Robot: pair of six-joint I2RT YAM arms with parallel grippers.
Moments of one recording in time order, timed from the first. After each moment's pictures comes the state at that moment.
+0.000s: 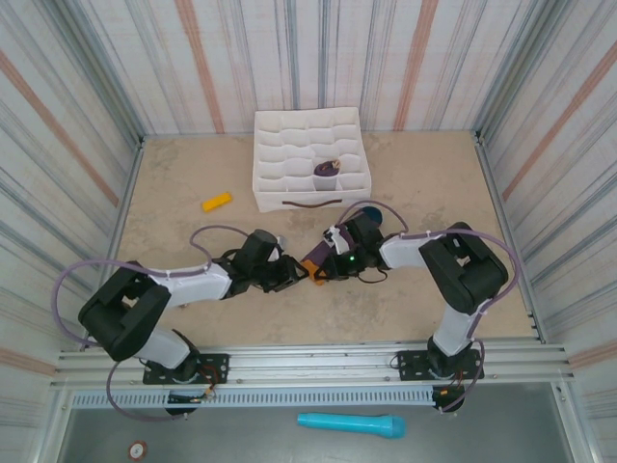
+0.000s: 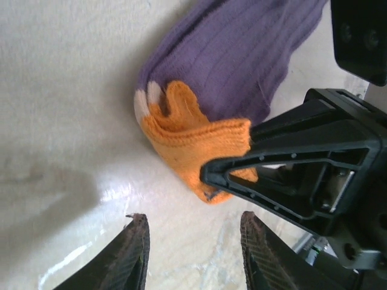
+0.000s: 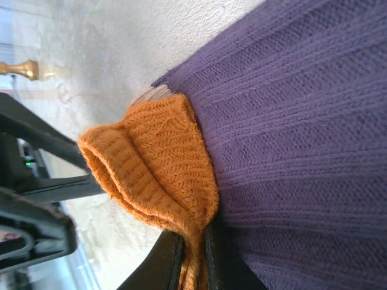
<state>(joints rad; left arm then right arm) -0.72 1.48 0.57 0.11 0.35 -1.01 0.59 1.78 0.77 -0.02 -0.72 0.46</state>
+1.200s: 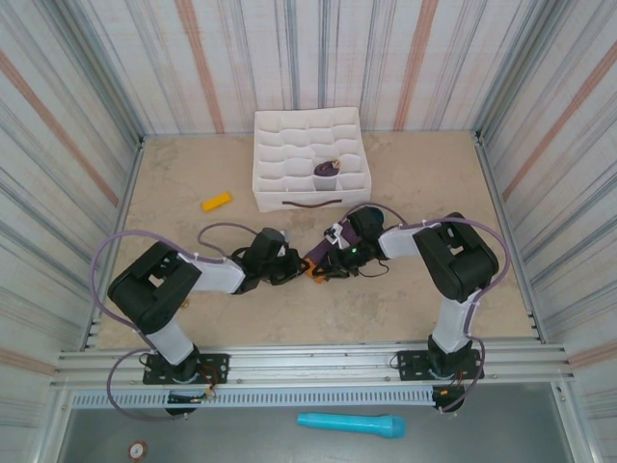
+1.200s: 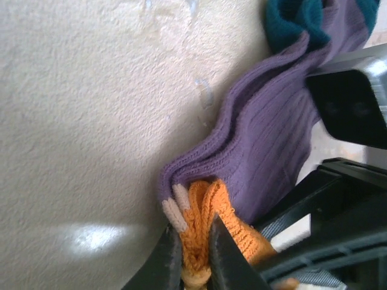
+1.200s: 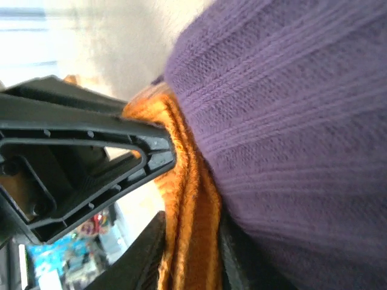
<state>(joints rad) -0.71 1.66 0.61 0.29 0.26 -1.02 0.53 1.84 0.83 -0.09 -0.85 0.56</state>
